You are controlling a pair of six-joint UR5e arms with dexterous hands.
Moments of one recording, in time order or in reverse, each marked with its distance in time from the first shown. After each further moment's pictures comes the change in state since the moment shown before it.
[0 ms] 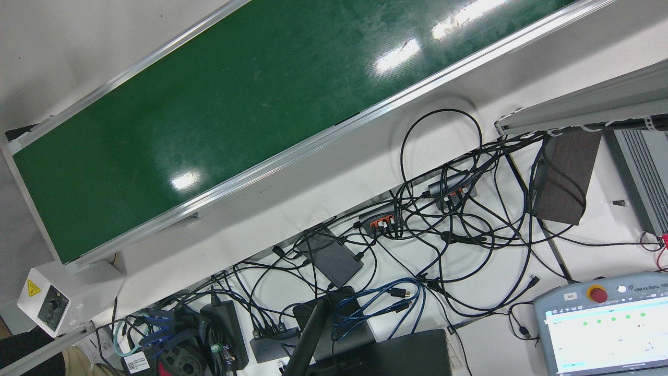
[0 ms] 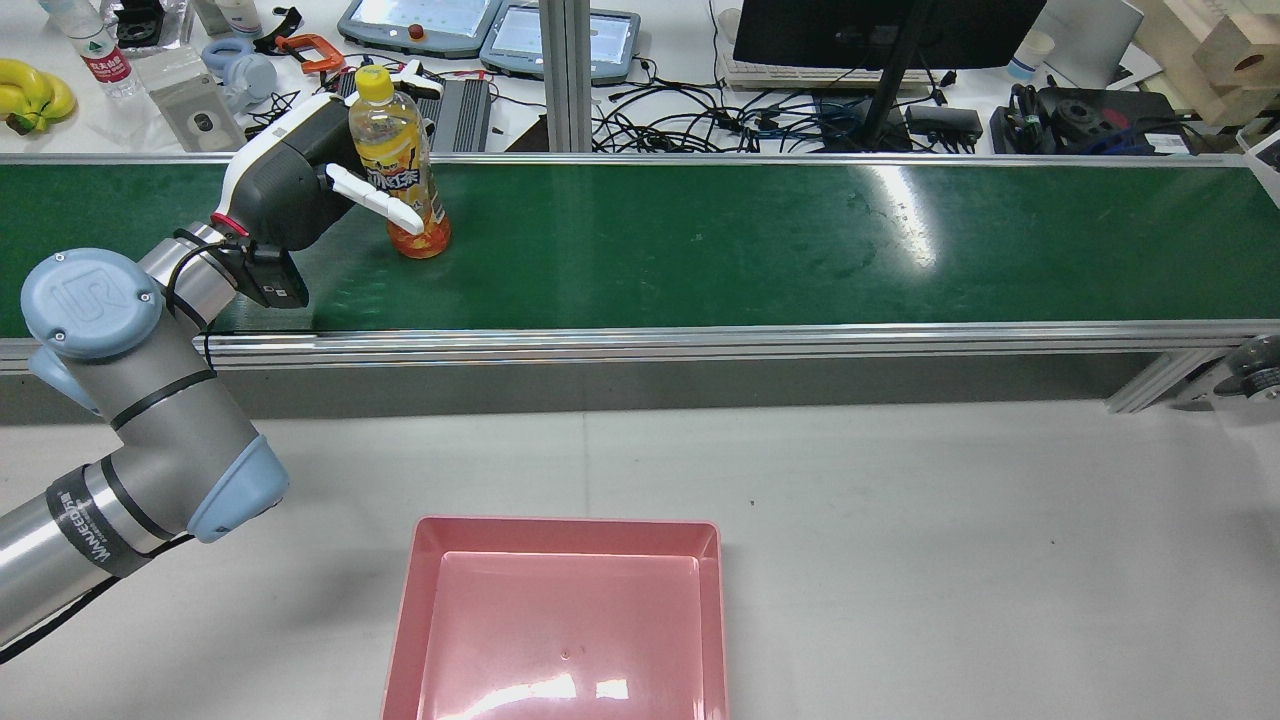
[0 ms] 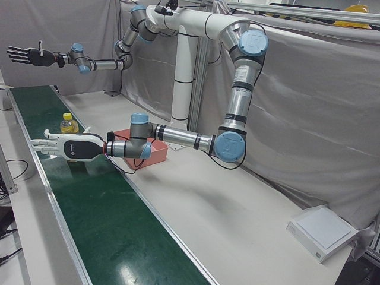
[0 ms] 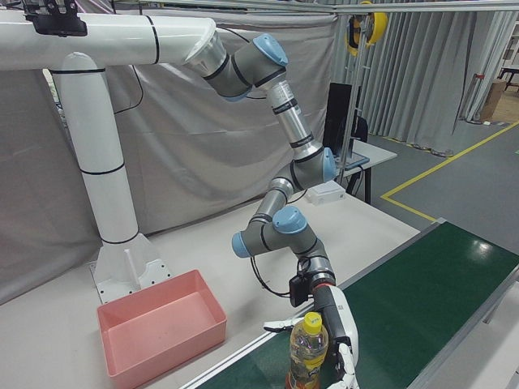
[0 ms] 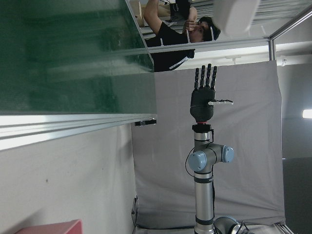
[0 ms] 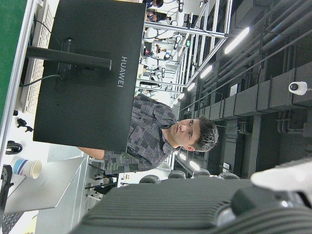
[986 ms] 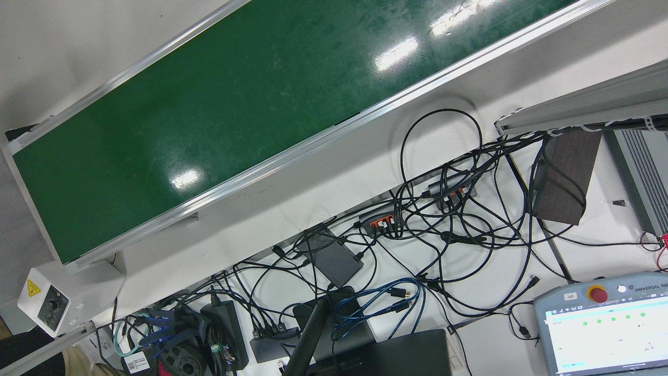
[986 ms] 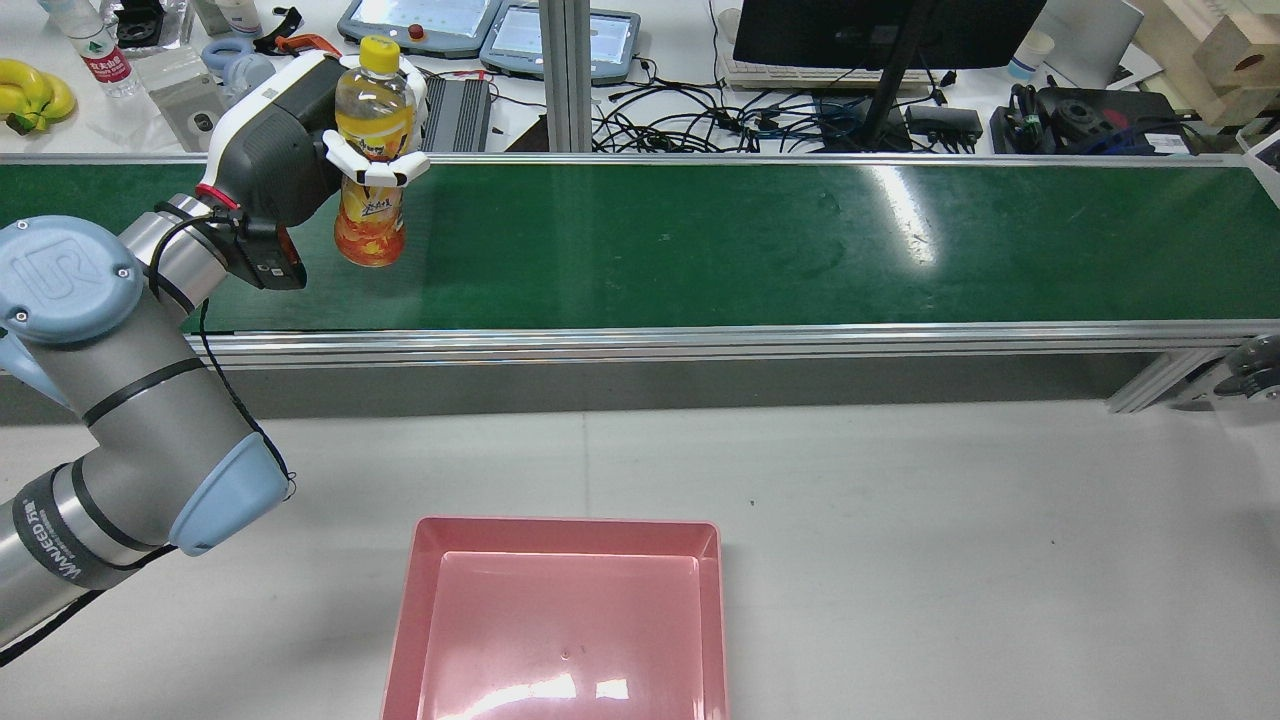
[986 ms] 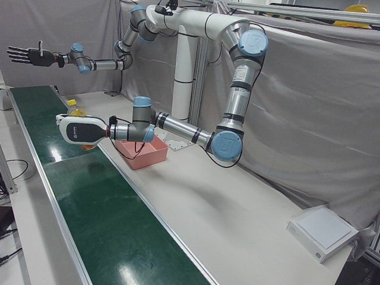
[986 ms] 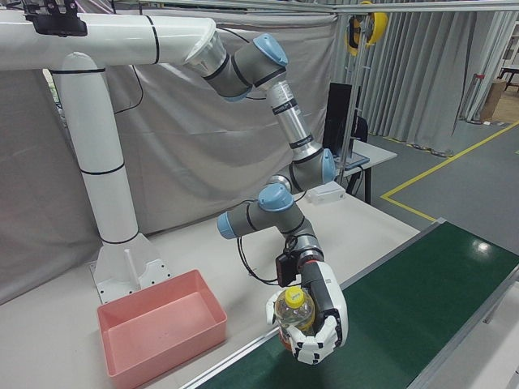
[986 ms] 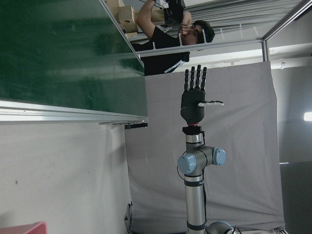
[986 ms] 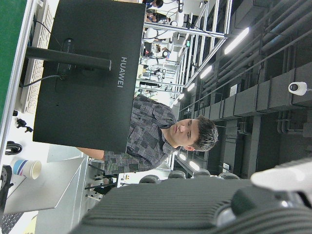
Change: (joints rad) left arm 0.002 -0.029 -0.158 0.196 -0.033 0.020; right arm 0.000 0.000 0.001 0.000 -0.001 0.000
